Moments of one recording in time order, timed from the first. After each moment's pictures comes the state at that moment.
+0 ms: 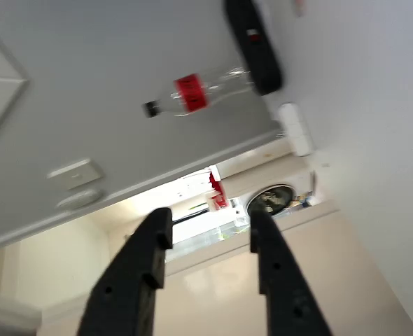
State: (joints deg) arm 3.0 192.0 146.1 60.8 -2.3
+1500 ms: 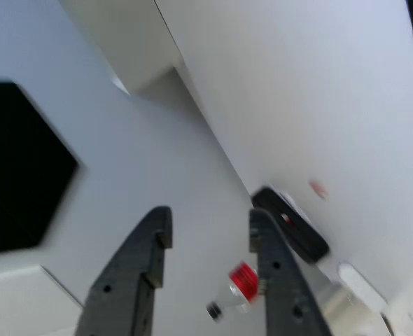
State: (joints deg) arm 35.1 133.1 107.3 60.8 -2.3
